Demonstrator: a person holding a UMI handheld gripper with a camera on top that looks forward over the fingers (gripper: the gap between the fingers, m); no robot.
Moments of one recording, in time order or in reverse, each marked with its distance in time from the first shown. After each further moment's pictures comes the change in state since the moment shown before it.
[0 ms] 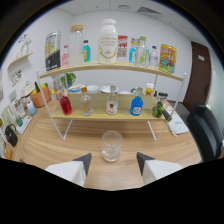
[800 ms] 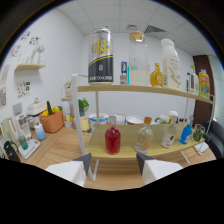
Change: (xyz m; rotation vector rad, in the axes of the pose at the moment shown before) arm -0.172 -0.085 0.081 0.347 -0.060 0.001
